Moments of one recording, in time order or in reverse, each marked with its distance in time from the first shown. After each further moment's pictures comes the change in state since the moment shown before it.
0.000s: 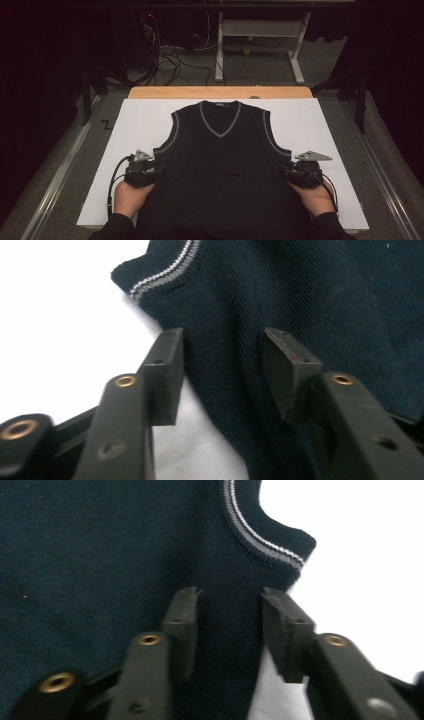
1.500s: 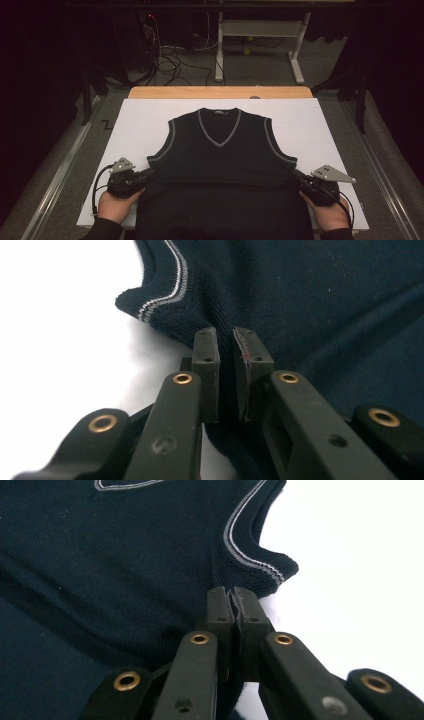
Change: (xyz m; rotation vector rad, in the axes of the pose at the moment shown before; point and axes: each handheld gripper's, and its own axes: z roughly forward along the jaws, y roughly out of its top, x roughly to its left) left arm 0.004 -0.025 -0.050 -0.088 -0.139 0.039; right arm 0.003 -0.029 -0.052 -0.176 0.028 -0.054
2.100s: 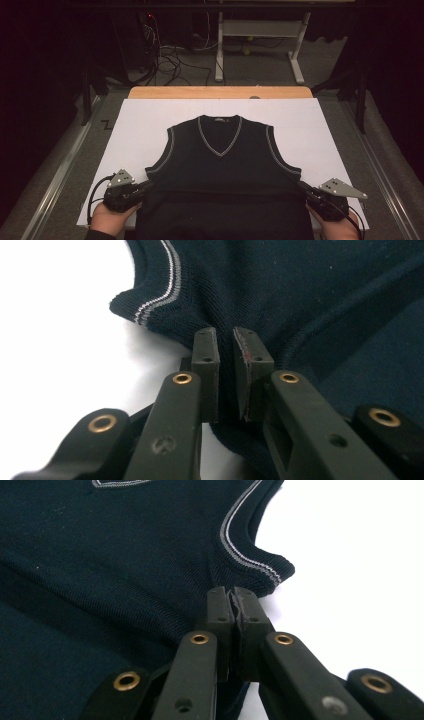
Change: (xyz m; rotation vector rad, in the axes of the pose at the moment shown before) left arm -0.016 -0.019 -0.016 0.054 -0.017 0.072; right arm 0.005 -0.021 -0.027 0.004 0.018 -0.004
